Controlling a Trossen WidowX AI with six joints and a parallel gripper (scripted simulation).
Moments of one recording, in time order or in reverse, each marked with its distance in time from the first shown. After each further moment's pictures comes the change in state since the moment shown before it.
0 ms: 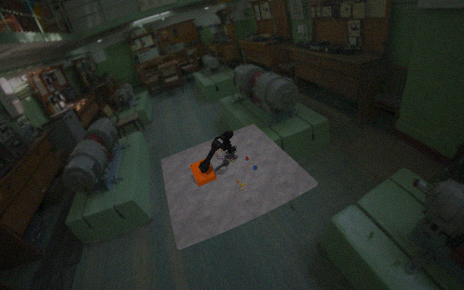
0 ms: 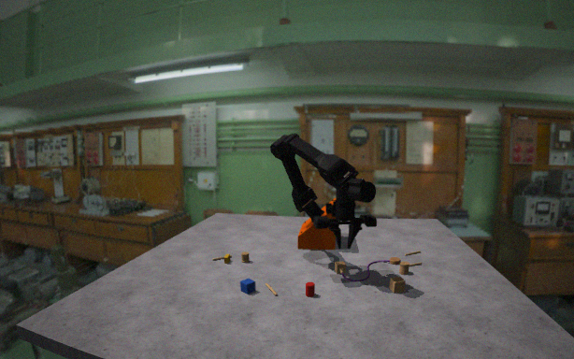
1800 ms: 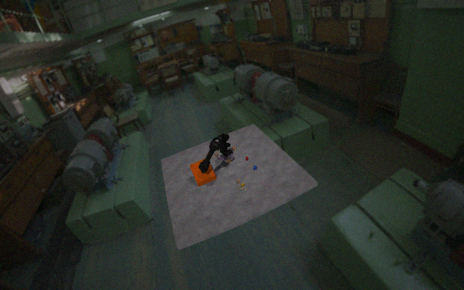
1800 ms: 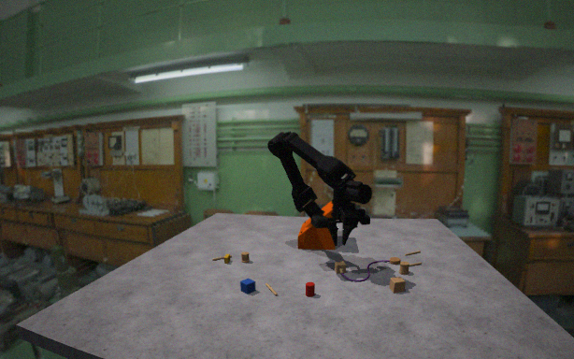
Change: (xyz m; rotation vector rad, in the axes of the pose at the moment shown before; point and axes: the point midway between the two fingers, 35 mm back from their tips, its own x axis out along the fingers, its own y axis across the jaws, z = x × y) arm 0.005 0.000 0.056 2.972 0.006 0.077
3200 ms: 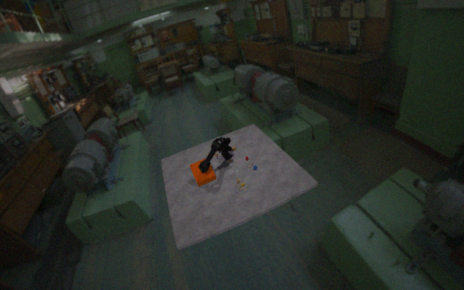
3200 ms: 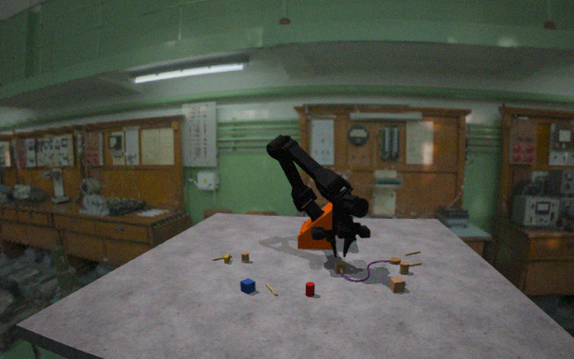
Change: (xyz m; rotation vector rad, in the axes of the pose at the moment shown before) arm 0.042 0.002 0.001 0.220 -0.014 0.022
